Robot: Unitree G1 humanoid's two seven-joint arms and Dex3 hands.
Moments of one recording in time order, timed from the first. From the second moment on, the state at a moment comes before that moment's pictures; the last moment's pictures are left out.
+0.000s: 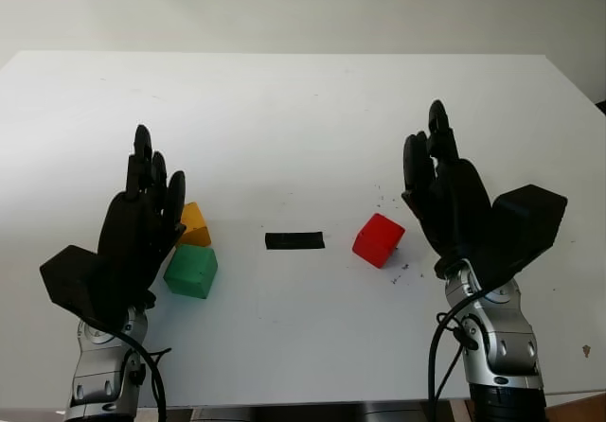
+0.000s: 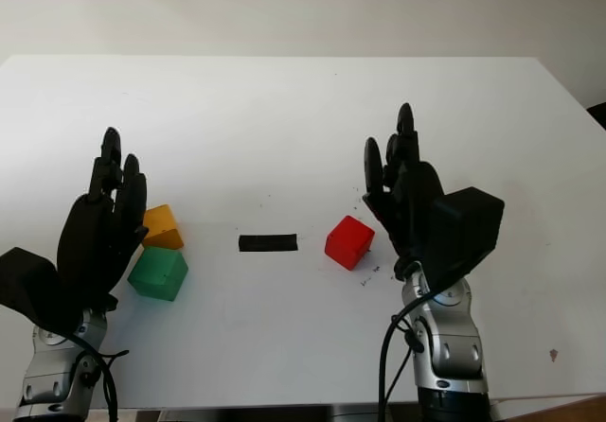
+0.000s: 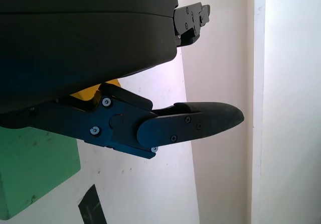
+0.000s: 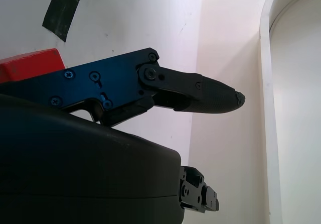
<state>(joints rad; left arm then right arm) -0.07 0.17 0.19 0.05 -0.16 -0.15 -0.17 -0.18 -0.07 -0.08 -0.17 0.10 0.24 0.08</state>
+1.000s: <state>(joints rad) -0.06 0.18 0.18 0.03 -0.16 -0.14 -0.17 -0.57 -0.82 0.08 0.09 -0.31 -0.31 0.67</state>
